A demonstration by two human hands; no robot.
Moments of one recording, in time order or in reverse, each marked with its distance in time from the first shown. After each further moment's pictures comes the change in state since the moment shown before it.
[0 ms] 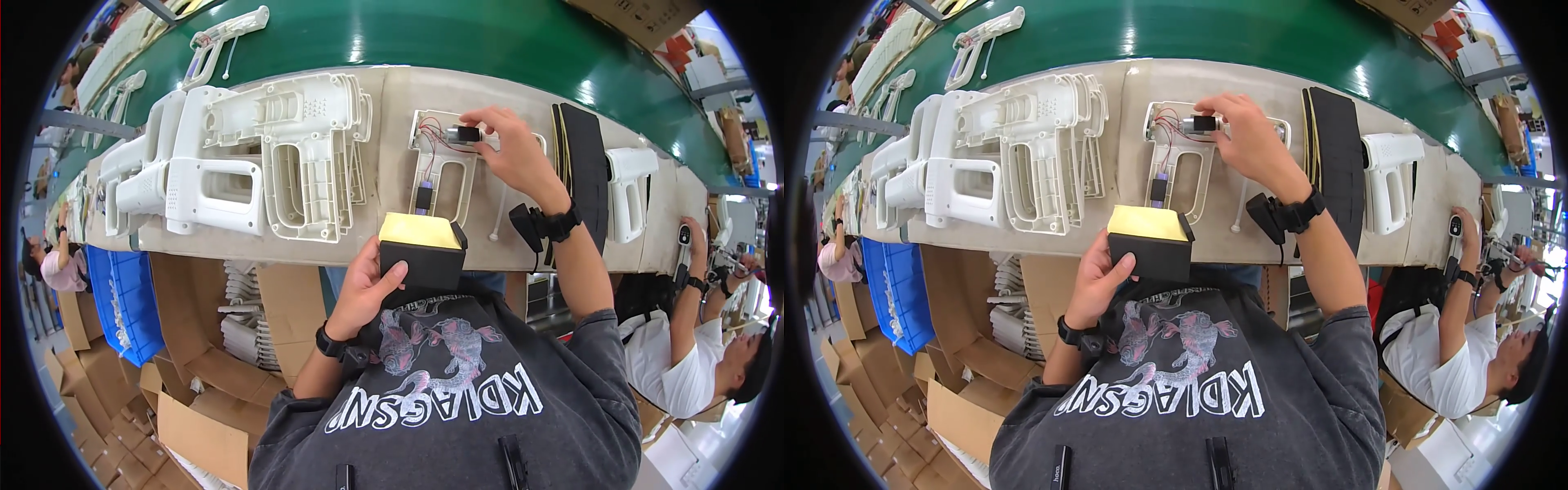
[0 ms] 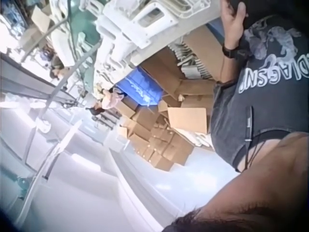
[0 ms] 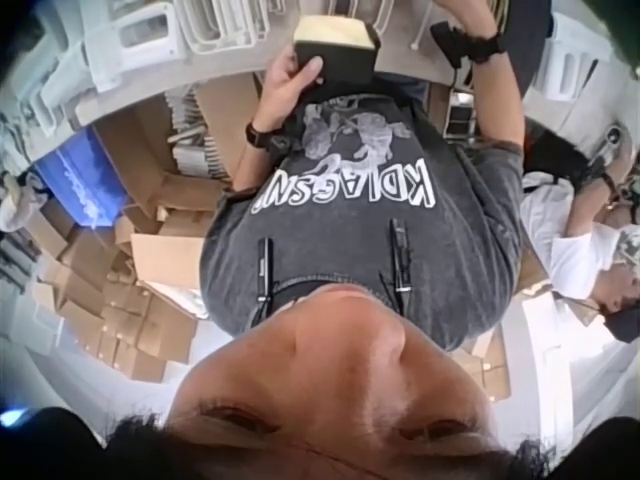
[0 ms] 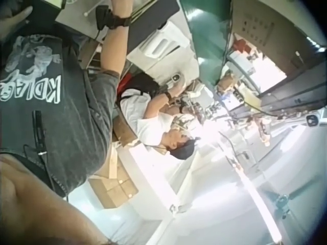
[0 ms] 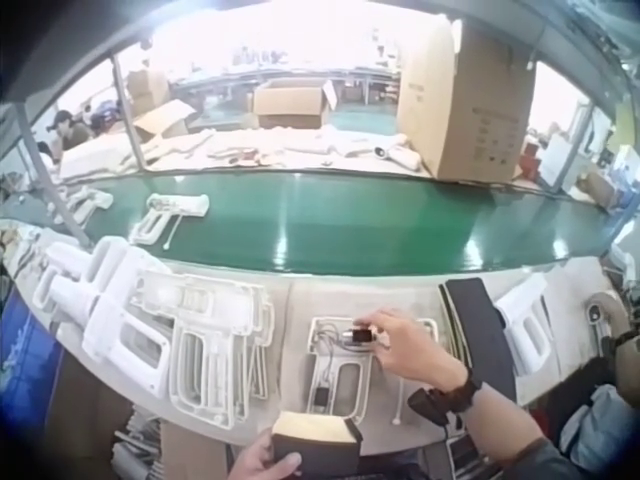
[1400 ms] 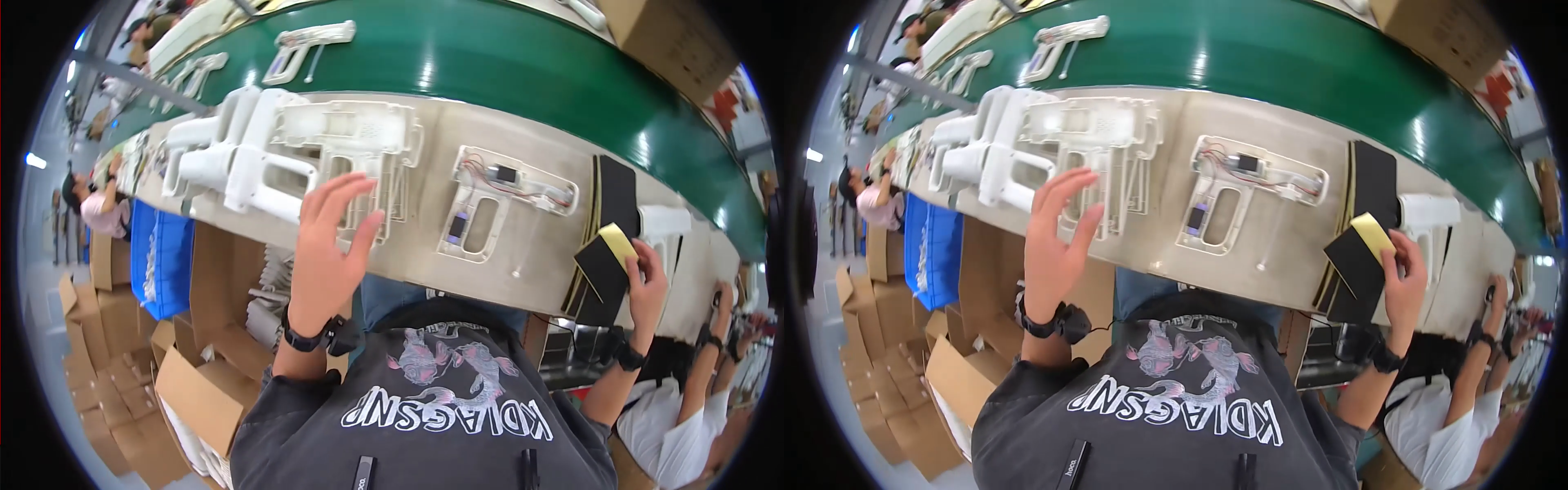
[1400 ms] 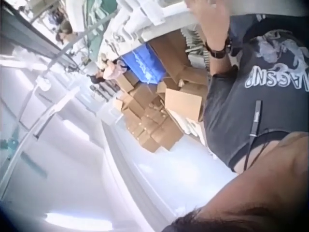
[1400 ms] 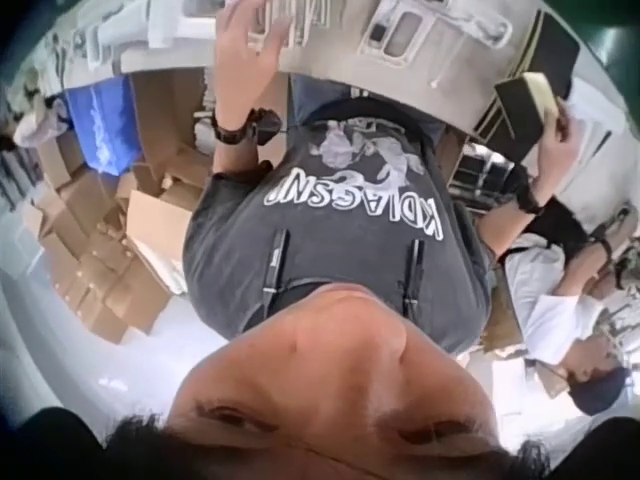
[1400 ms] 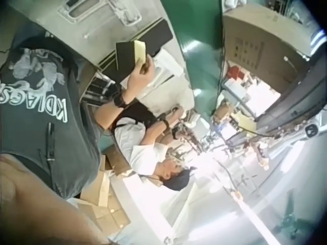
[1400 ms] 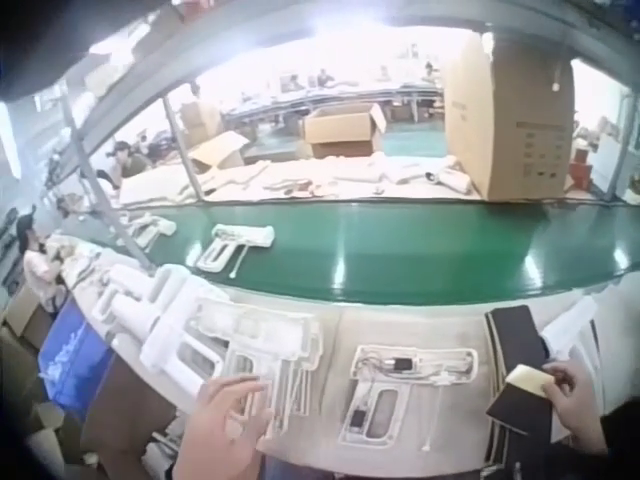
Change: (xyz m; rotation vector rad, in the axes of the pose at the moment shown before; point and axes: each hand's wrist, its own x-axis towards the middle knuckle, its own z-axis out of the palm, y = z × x) left_hand 0.013 0.132 0.017 1.253 0.479 0.597; right_hand -0.185 0.050 -0.122 0.103 0.332 0.534
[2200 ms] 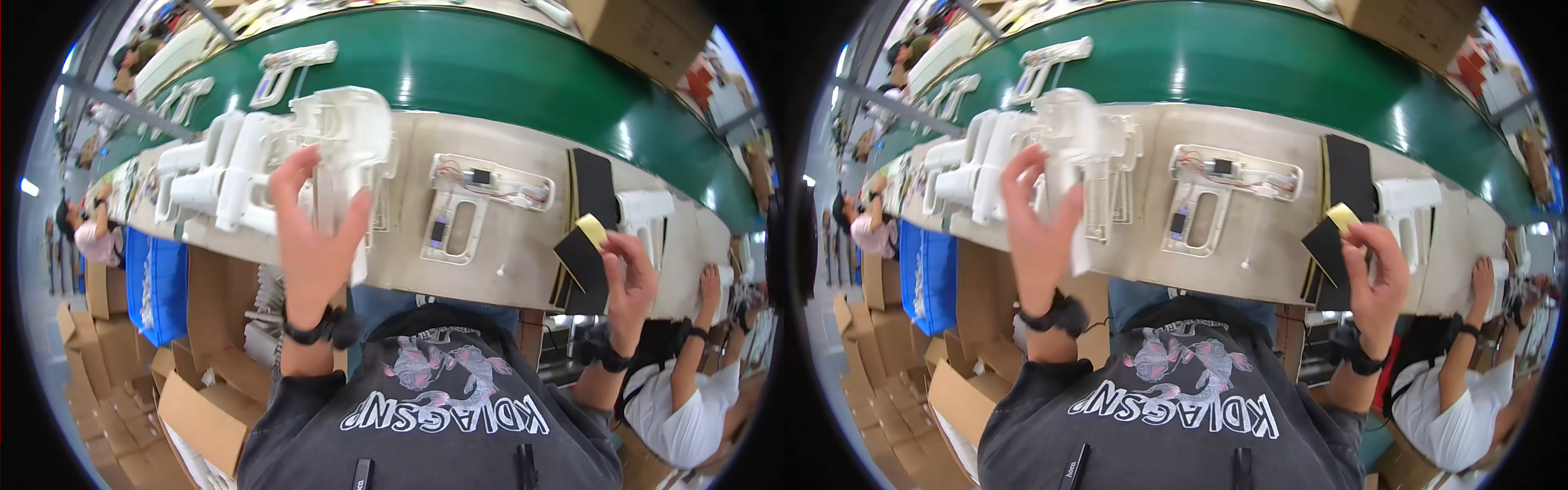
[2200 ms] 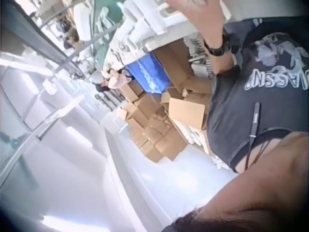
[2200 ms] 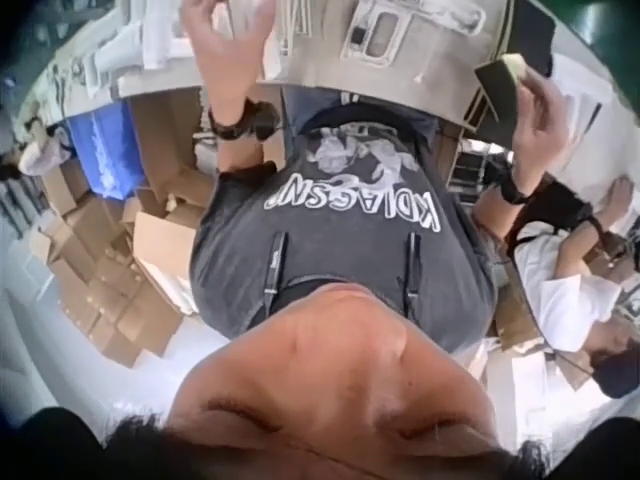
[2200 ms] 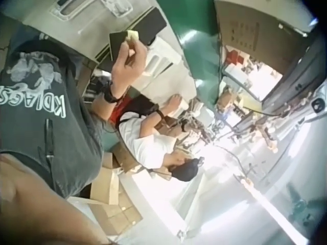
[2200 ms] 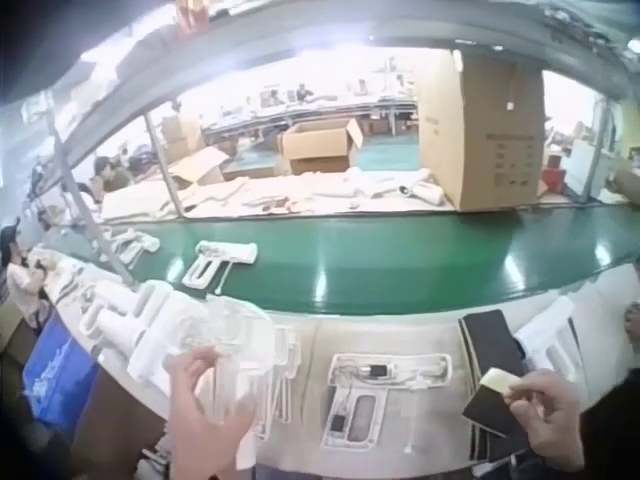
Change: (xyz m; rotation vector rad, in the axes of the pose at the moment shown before) left_hand 0.026 0.012 0.011 -0.081 0.181 -0.085; right_hand -0.026 -0.089 0.021 0.262 0.026 -0.293
